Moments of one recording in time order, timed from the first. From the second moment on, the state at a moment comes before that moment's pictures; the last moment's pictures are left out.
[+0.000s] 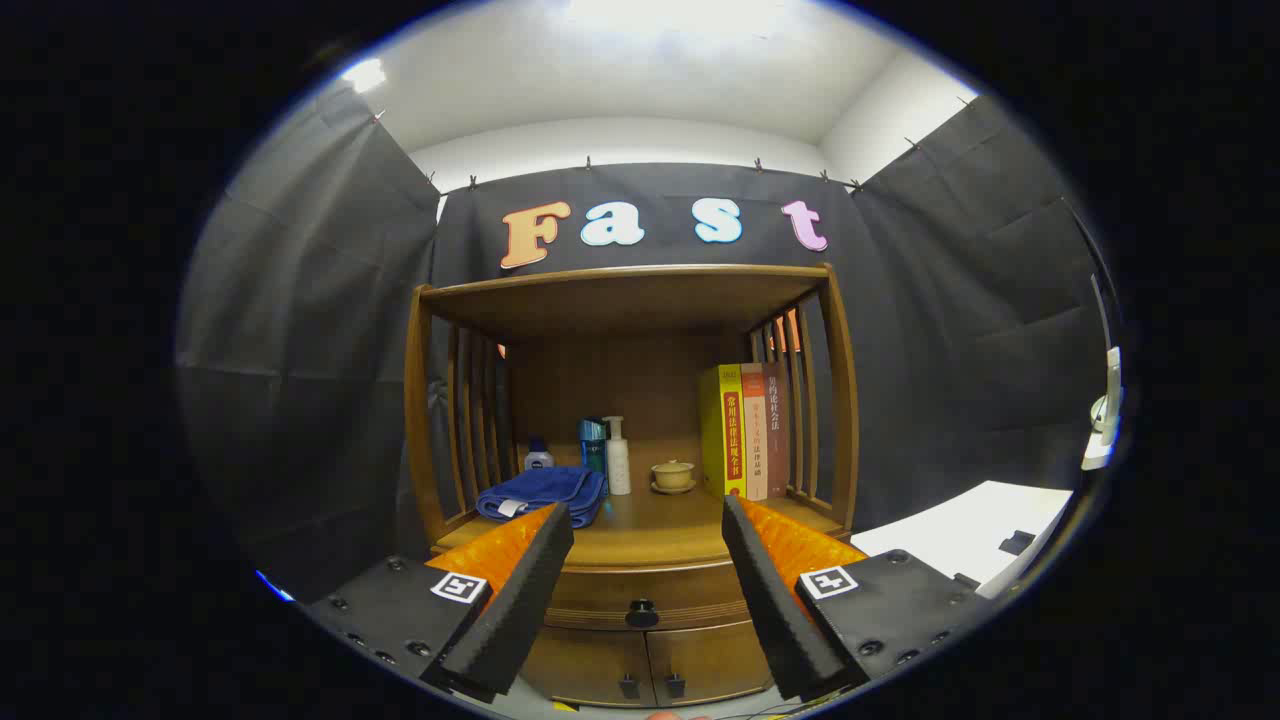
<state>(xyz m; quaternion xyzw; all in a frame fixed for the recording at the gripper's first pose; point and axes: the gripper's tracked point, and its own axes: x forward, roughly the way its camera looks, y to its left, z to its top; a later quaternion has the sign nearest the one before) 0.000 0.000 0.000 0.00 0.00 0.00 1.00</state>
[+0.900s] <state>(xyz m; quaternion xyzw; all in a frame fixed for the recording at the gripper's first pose) -0.002 -0.008 0.002 0.00 0.00 -0.01 1.00</state>
